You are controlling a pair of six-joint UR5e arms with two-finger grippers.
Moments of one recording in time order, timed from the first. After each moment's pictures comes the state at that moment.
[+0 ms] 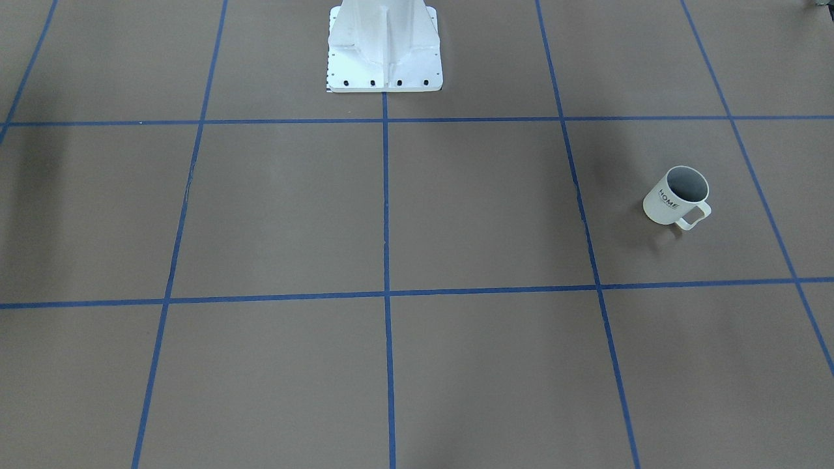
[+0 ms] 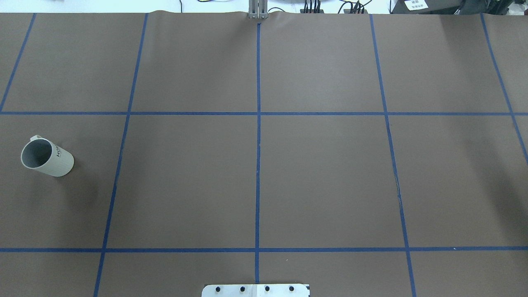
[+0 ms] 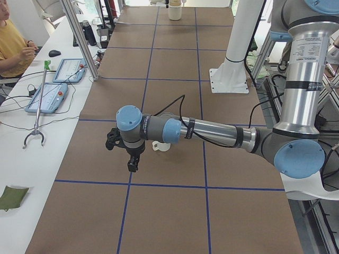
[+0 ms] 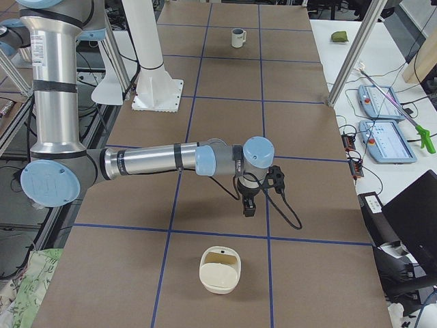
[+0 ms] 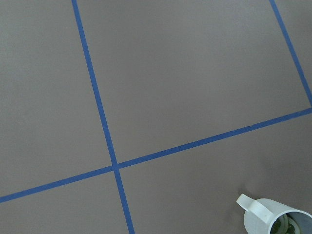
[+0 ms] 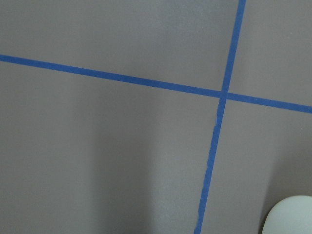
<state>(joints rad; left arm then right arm) -1.54 -1.63 -1.67 -1.52 -2.39 0.03 1.48 -1.60 1.74 -1.66 2.38 -0.05</state>
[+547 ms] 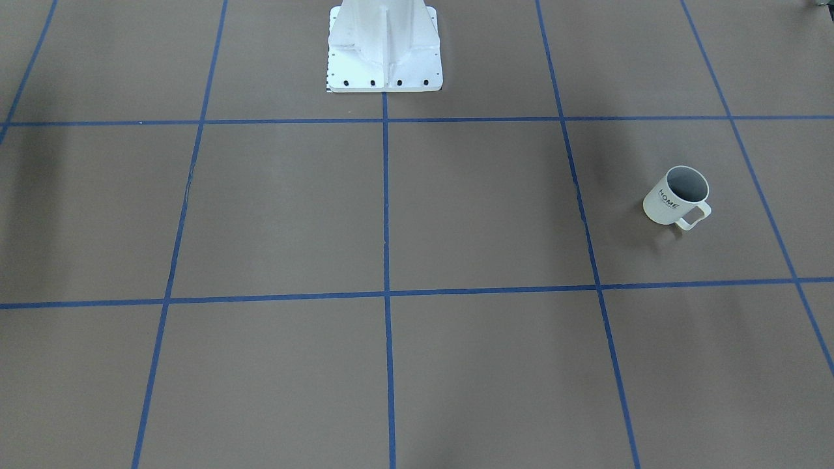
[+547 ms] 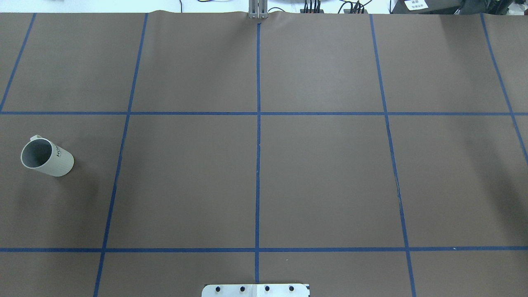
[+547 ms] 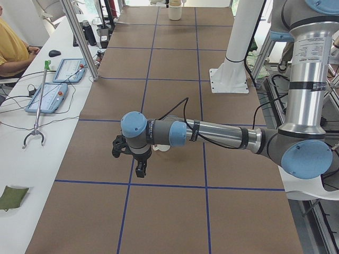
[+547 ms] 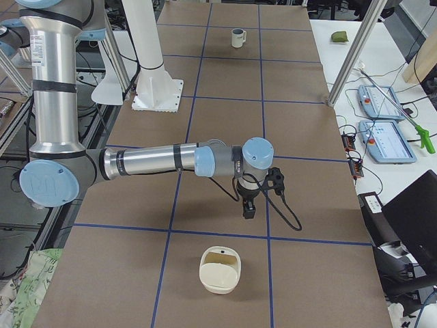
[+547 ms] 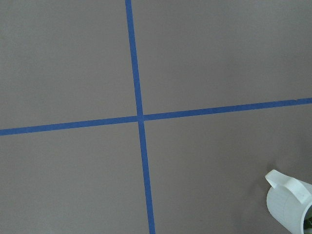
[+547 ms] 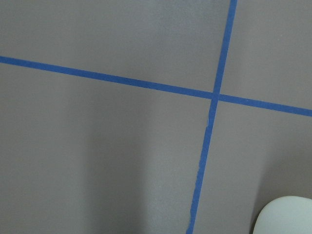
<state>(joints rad) -1.55 -1.57 -1.70 -1.49 -2.40 0.04 1.48 -1.59 1.74 -1.66 2.36 -0.06</state>
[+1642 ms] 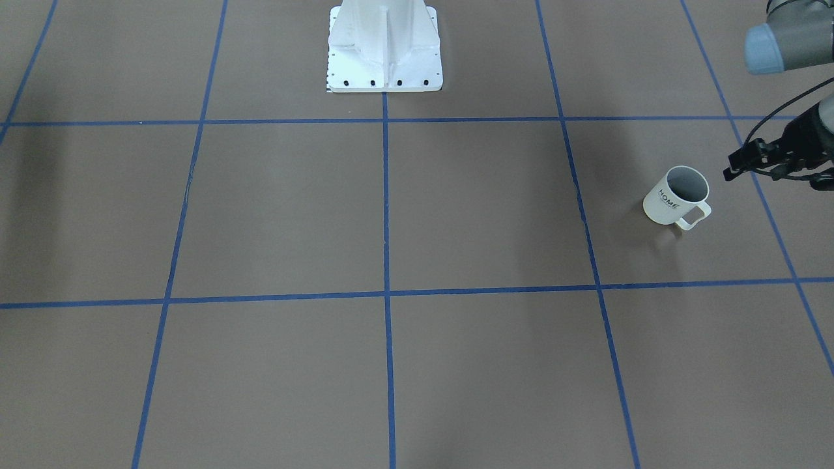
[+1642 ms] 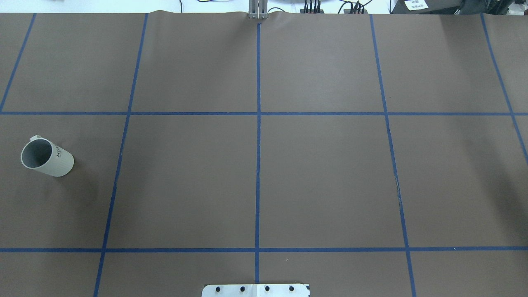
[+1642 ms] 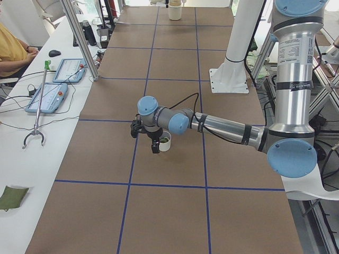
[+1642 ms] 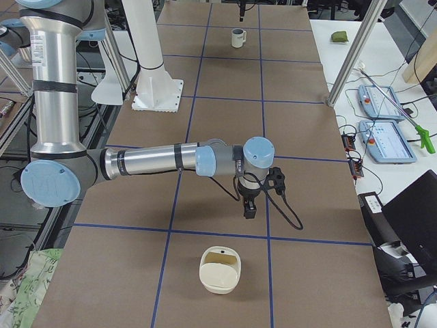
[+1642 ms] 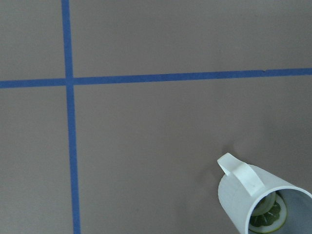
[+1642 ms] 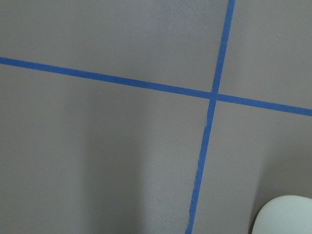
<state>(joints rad) -1.17 -1.50 -1.81 -1.75 -2.35 -0.54 1.48 -1.59 1.73 -1.66 2.36 -0.05</state>
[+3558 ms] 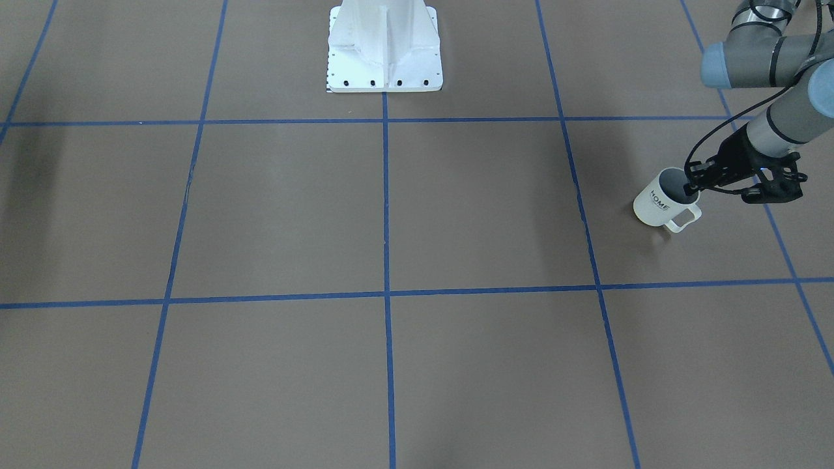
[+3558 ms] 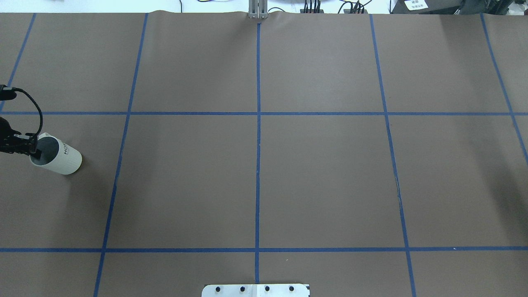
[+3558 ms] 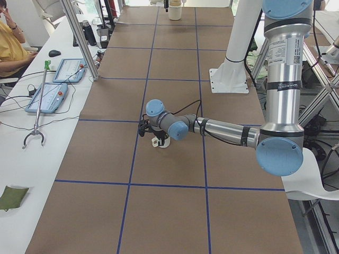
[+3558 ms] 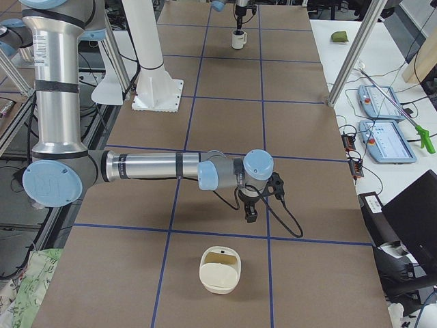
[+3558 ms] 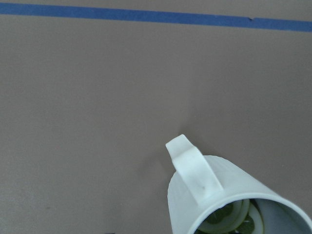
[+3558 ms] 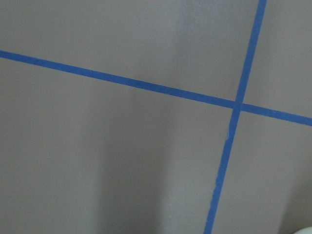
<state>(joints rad) -1.03 -1.55 -1.73 -1.96 -2.32 -0.78 1.44 -1.59 1.64 -1.48 2.42 -0.03</state>
